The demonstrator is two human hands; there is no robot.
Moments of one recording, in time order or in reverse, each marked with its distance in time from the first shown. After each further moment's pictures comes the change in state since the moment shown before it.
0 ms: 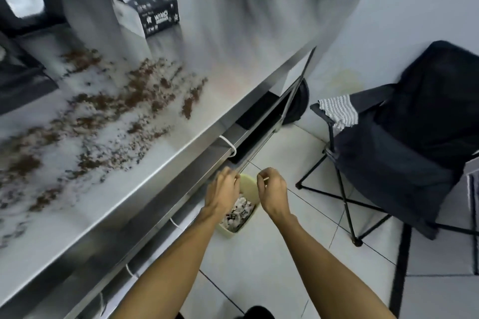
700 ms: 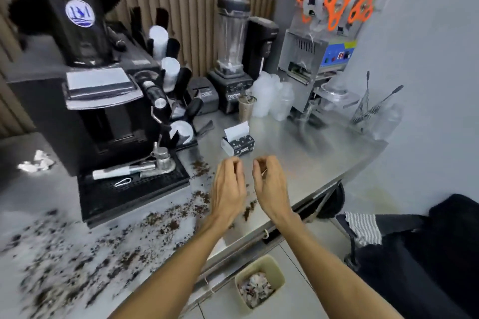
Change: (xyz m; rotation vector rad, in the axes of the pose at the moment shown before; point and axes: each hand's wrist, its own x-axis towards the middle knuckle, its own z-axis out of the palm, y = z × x) left_hand -0.046 0.113 -0.376 -0.346 0.818 0.007; right_hand 0.009 -0.380 -0.205 0.207 0.077 -0.769
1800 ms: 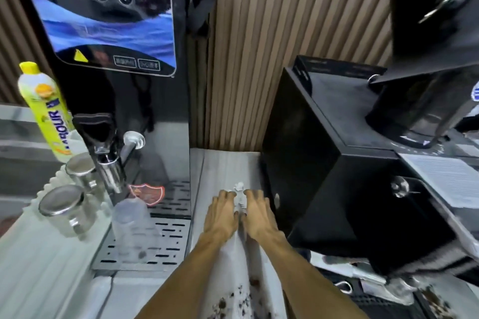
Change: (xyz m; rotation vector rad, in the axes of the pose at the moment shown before) left_hand 0.098 -0.438 -0.389 0.594 -0.110 -0.607; right_hand 0.050 -0.296 0.545 -0.196 -0.874 -0.142
